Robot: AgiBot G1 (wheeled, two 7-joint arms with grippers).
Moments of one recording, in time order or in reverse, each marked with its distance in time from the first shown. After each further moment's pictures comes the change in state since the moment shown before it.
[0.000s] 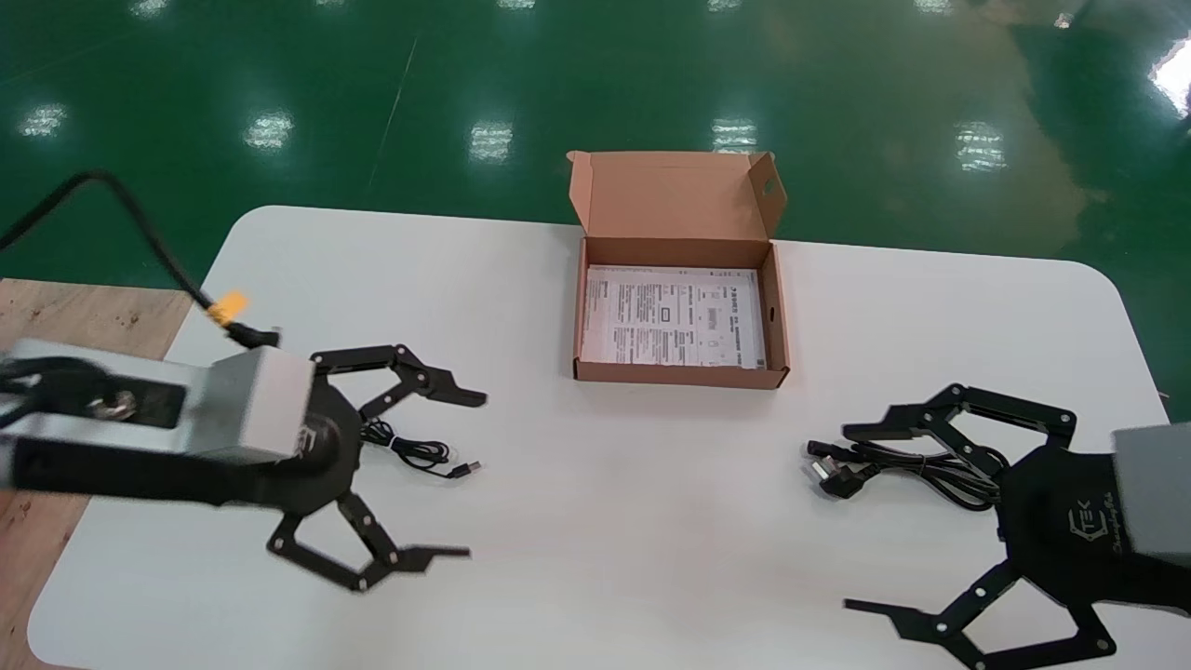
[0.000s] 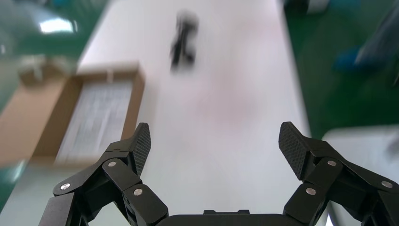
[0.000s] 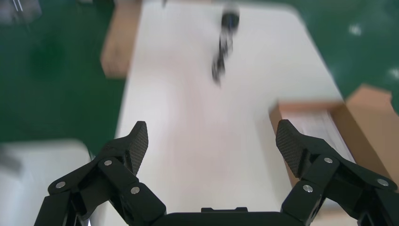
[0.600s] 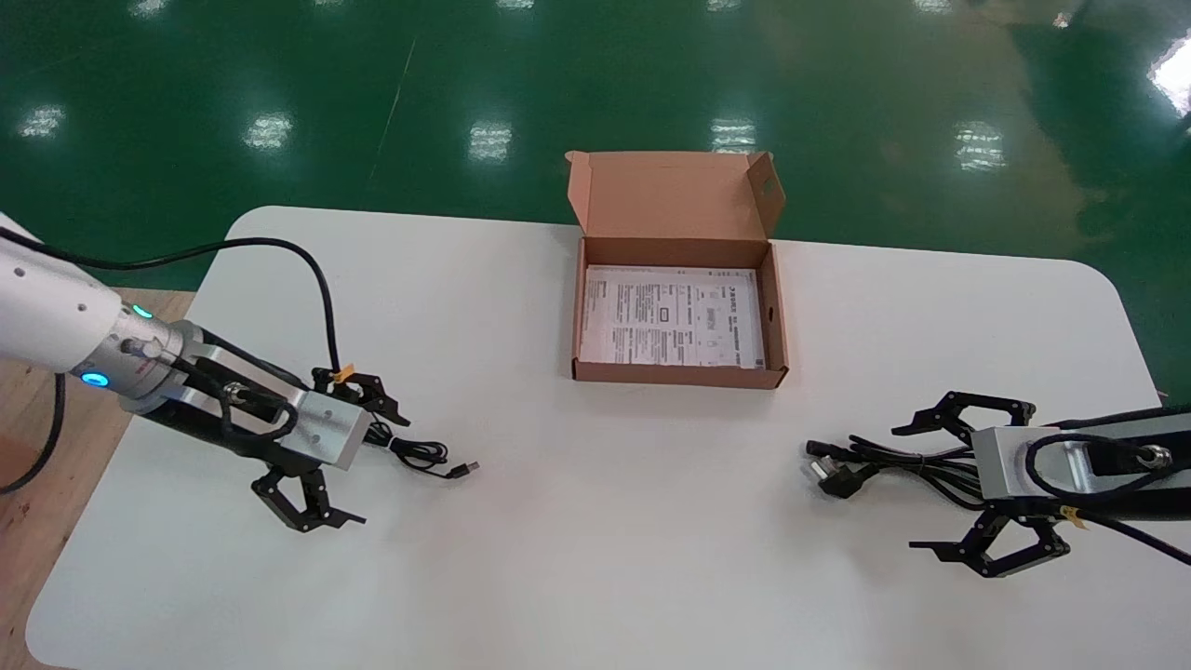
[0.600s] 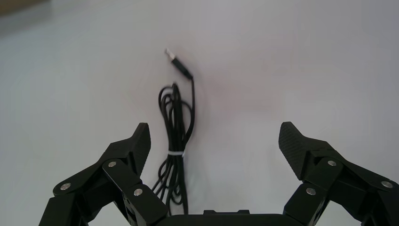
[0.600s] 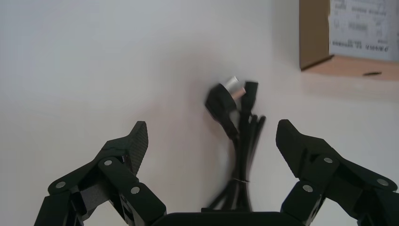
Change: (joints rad) left arm -0.311 0.315 0.318 0.711 0.456 -0.071 0.534; right arm 0.325 -0.232 -0.264 -0.567 -0.484 0.062 -0.424
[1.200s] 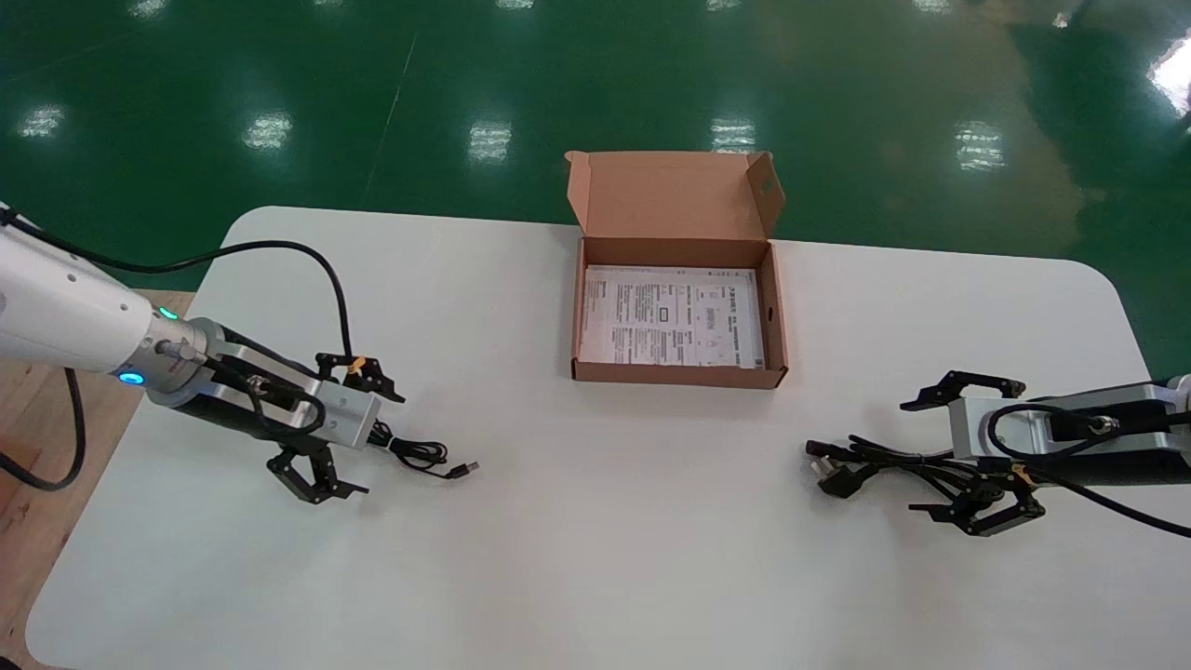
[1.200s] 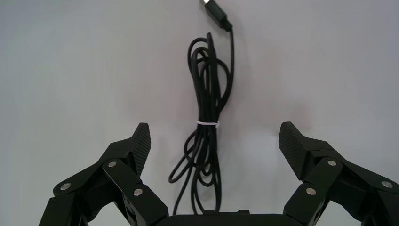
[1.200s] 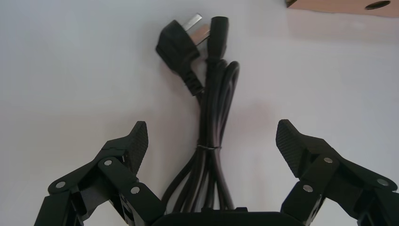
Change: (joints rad) left arm -0.047 0.126 0.021 0.327 0.043 -0.157 0.214; right arm 0.125 -0.156 -0.052 -0.387 -0.119 0.129 -0.202
